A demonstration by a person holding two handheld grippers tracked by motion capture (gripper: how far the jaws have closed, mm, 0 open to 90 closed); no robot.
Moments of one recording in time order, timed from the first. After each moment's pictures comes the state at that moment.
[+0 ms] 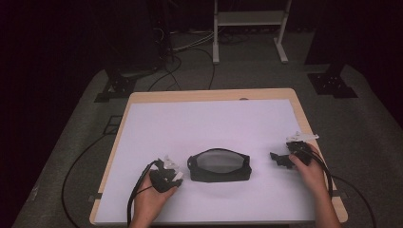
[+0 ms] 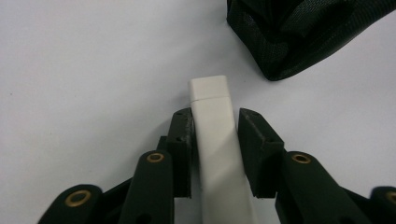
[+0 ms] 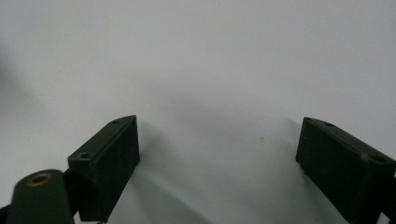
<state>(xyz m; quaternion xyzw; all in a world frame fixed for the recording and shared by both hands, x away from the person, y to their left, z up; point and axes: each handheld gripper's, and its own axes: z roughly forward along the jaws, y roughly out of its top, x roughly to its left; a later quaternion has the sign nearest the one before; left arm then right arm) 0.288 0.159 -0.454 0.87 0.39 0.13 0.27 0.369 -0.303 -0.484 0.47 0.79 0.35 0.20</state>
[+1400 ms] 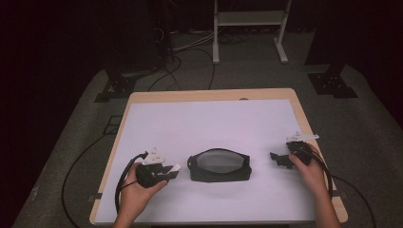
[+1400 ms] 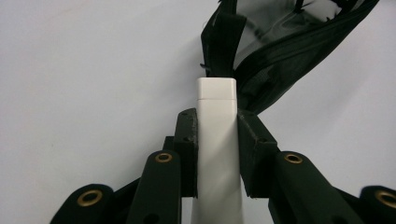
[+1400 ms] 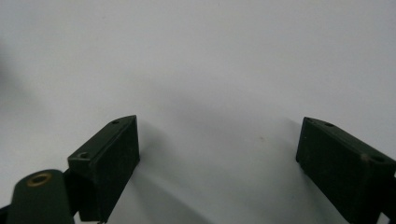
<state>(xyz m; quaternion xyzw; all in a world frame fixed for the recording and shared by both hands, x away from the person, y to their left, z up) 0.288 0.189 -0.416 0.85 0.34 0.11 0.38 0.369 -0.303 -0.484 0.47 0.79 0.35 0.19</state>
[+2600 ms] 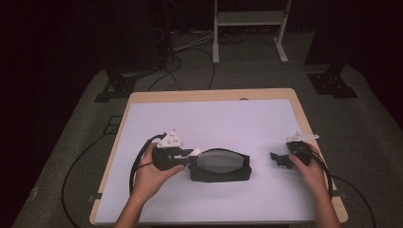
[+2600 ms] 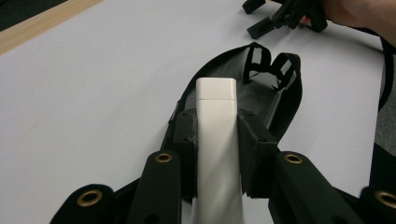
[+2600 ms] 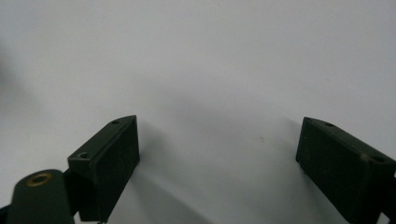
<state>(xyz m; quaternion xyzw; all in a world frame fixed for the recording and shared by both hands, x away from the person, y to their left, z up) 0.315 0.135 -0.368 0.86 0.24 0.10 0.43 0.369 -0.303 -0.484 0.47 0.79 0.35 0.19</state>
